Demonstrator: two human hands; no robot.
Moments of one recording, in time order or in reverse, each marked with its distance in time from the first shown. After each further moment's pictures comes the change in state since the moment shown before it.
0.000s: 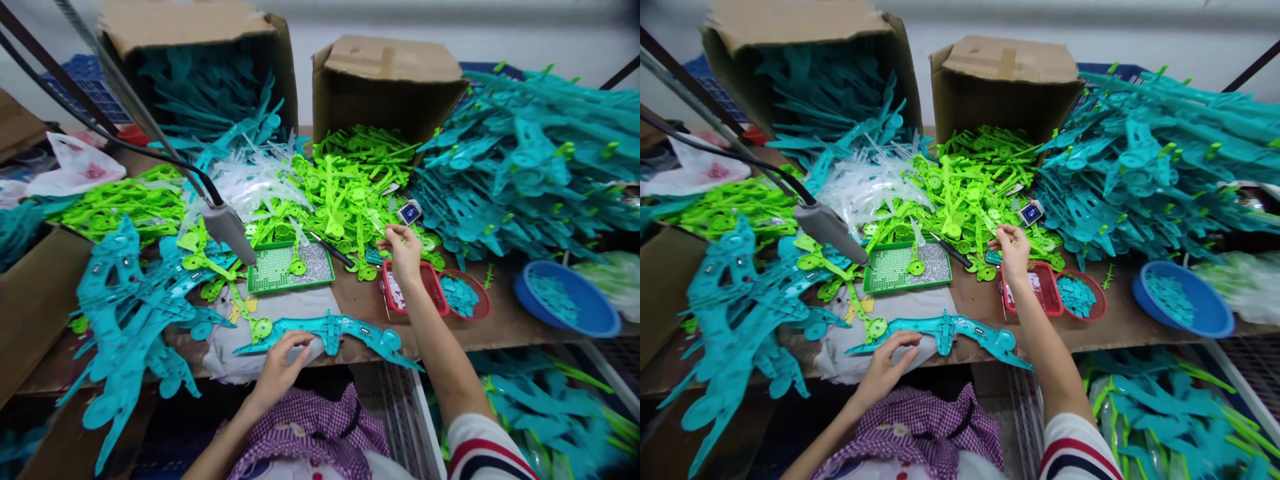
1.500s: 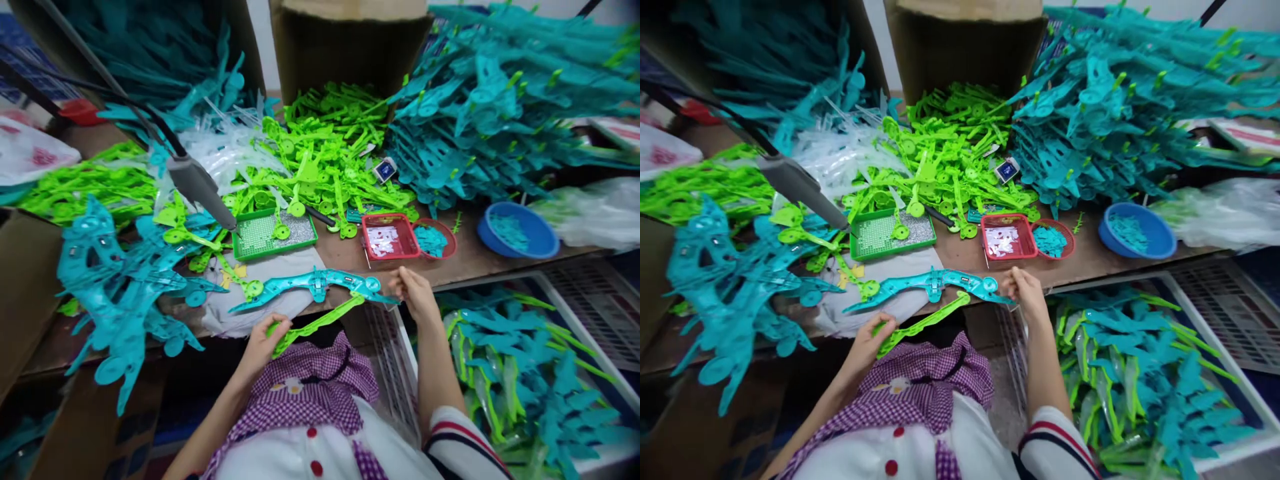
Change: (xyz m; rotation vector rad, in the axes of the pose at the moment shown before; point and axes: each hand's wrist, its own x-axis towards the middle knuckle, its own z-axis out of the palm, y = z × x) left_hand -0.049 -0.001 -0.005 -0.161 -0.022 -0.349; right_hand -0.175 0.019 -0.124 0.017 -0.131 0.479
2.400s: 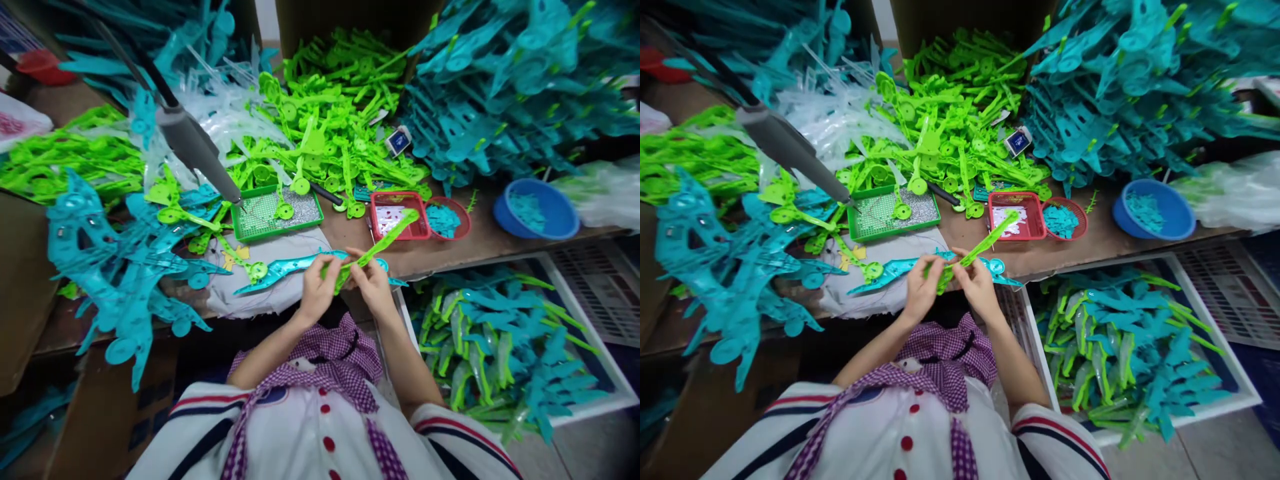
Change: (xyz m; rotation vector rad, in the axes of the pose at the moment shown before) left_hand 0.052 0.058 0.086 -0.136 0.099 0.364; right_hand -0.040 -0.001 0.094 0.025 -0.147 -0.258
